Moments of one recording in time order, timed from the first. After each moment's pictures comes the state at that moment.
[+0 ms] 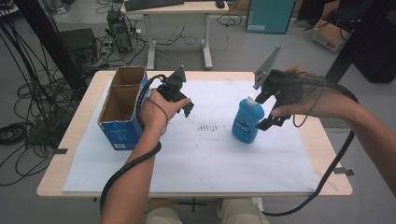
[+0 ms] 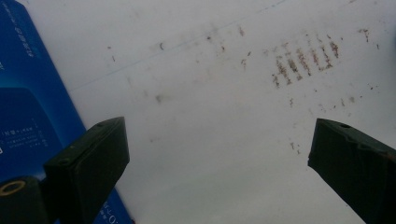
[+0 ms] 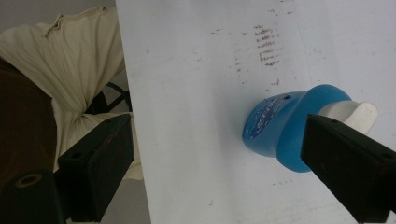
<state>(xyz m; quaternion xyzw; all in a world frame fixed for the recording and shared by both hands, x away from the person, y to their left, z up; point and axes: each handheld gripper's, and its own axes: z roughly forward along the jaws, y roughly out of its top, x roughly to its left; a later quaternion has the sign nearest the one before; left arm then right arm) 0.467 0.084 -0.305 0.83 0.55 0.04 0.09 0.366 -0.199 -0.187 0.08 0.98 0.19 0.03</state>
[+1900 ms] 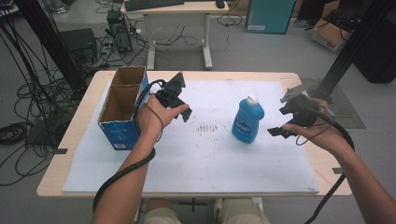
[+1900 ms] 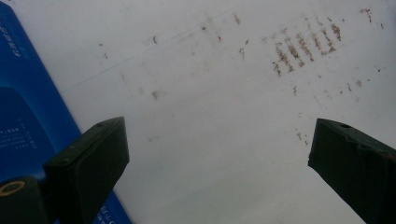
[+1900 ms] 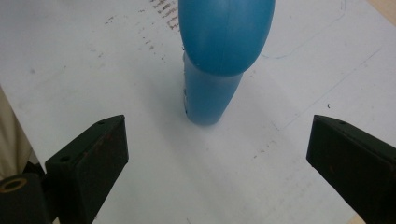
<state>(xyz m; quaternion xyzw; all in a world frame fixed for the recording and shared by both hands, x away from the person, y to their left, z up) 0.455 0.090 -0.316 0.84 0.53 0.05 0.10 0.374 -0.284 -0.291 0.30 0.90 0.28 0.12</state>
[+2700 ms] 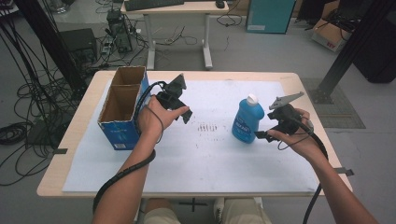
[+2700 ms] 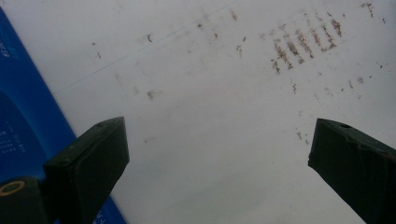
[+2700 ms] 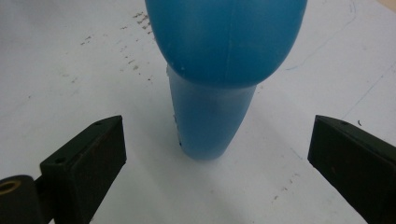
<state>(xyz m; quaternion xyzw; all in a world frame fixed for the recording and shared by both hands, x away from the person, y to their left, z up) 0.455 0.087 -0.321 0.85 0.52 0.05 0.10 0.386 -0.270 -0.346 0.32 0.88 0.33 0.13</state>
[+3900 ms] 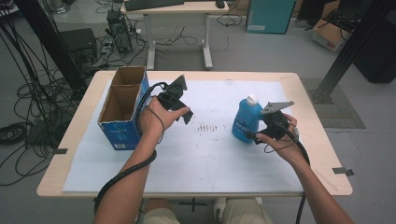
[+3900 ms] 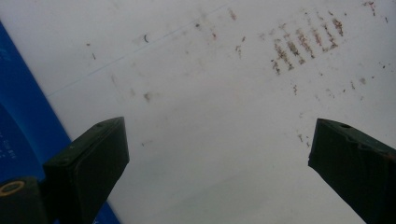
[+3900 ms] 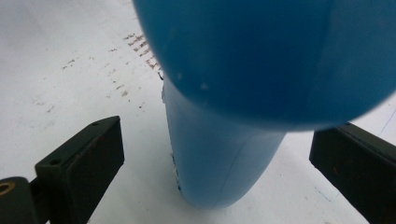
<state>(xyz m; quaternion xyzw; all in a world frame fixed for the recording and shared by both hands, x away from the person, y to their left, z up) 0.456 0.085 -0.327 0.85 0.52 0.05 0.10 0.393 -0.251 -0.381 0.32 0.85 0.38 0.17</state>
